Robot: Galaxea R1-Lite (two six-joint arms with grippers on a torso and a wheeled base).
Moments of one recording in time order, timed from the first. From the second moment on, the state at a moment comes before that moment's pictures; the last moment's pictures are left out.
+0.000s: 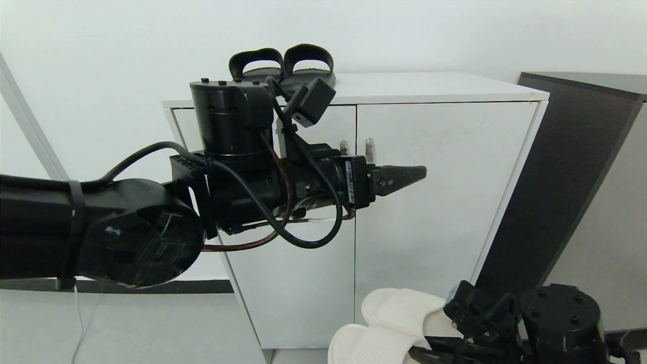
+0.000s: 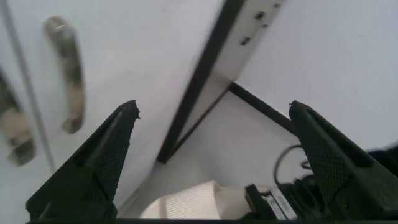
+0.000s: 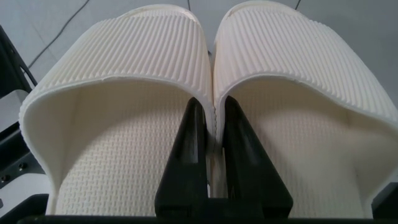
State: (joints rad) left arm -0.69 1.74 -1.16 -0.54 -0.39 -0.28; right arm 0.83 1.68 -0.28 -0.95 0.11 0.02
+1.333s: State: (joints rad) left arm -0.70 1.83 -1.34 -0.34 -0.14 -0.28; right arm 0.82 1.72 -0.28 -0.96 0.10 0.02
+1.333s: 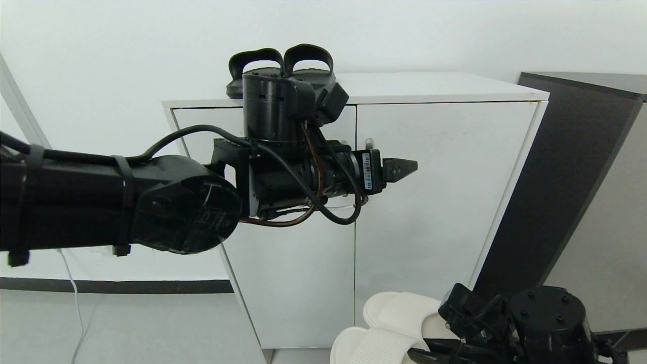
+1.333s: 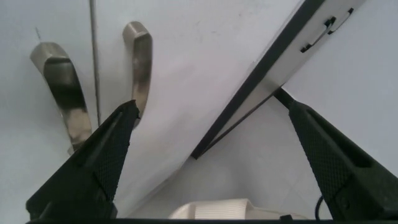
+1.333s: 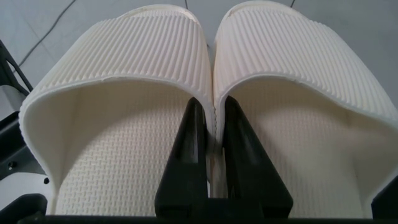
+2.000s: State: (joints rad) left arm -0.68 1.90 -1.40 -0.34 -0.13 -0.29; right arm 0.82 1.72 -0.28 -0.96 0.09 0.02
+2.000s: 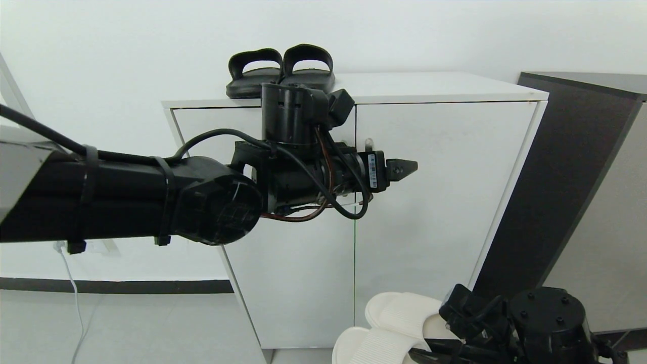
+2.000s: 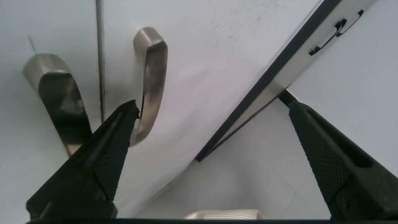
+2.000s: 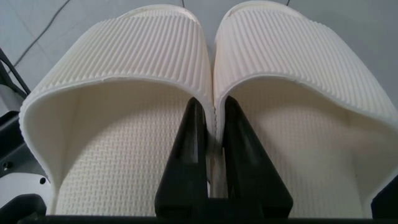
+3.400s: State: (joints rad) left arm -0.71 1.79 -1.24 -0.35 -0.14 -0.32; right arm 0.83 1.72 -0.15 -1.12 0.21 -0.04
